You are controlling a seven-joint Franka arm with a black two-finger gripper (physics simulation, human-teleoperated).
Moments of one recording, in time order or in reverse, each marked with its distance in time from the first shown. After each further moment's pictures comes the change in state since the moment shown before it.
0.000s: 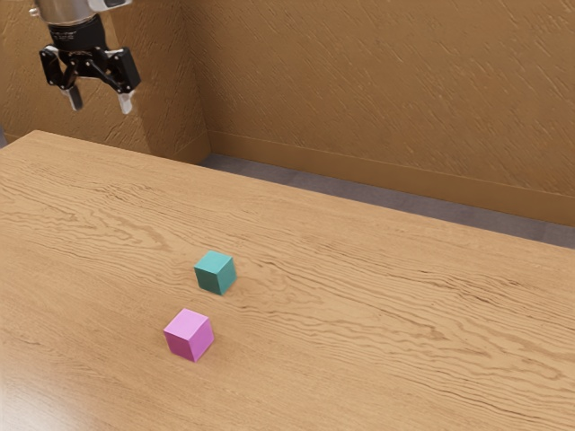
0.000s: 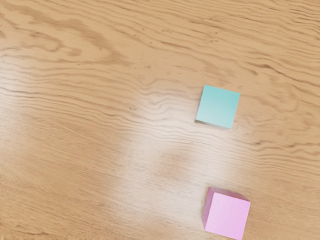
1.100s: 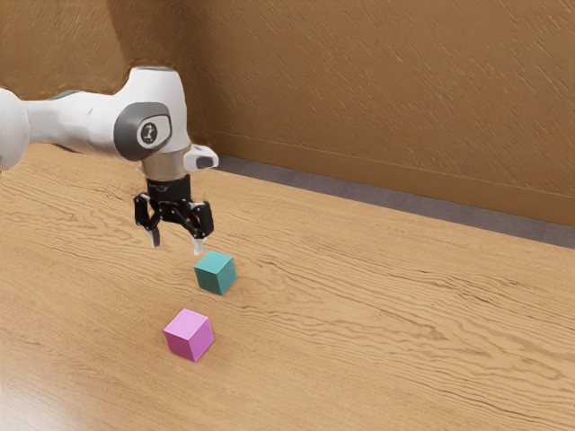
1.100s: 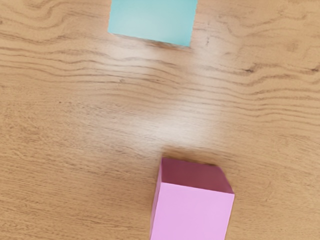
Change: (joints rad) arm -0.053 0.146 -0.053 -0.464 -0.067 0.354 -0.026
